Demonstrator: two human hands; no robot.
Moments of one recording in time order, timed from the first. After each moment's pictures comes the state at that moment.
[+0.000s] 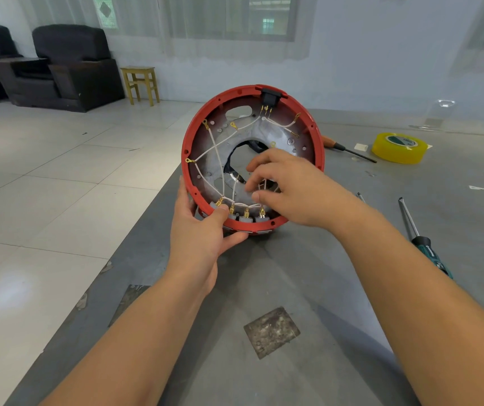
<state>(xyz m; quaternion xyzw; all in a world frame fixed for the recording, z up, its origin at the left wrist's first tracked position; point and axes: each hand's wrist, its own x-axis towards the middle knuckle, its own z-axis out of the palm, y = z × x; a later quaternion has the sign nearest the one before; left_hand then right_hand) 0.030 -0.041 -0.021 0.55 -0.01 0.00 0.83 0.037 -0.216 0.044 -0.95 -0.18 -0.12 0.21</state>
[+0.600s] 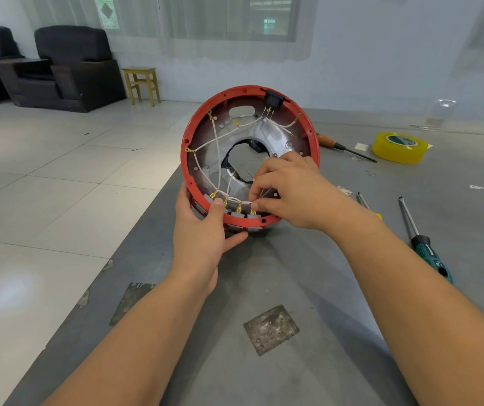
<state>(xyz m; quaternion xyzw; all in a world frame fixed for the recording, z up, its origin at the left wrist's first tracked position) 0.031 -0.044 -0.027 0.56 0.02 0.03 0.83 0.040 -0.219 0.035 -0.97 -0.16 -0.15 0.09</state>
